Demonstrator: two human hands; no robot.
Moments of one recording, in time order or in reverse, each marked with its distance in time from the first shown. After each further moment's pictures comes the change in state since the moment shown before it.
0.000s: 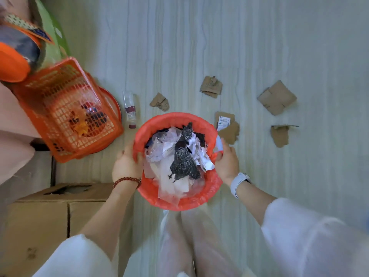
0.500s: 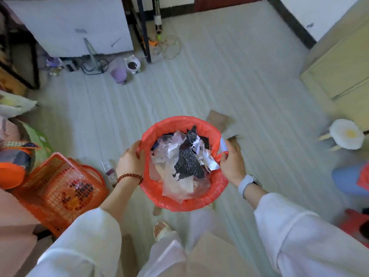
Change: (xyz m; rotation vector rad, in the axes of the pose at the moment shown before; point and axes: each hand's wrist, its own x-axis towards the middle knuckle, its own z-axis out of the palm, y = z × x) left_hand -0.120 0.220 -0.084 0.109 0.049 0.478; right_hand -0.121 0.038 -0.241 0.230 0.430 -0.006
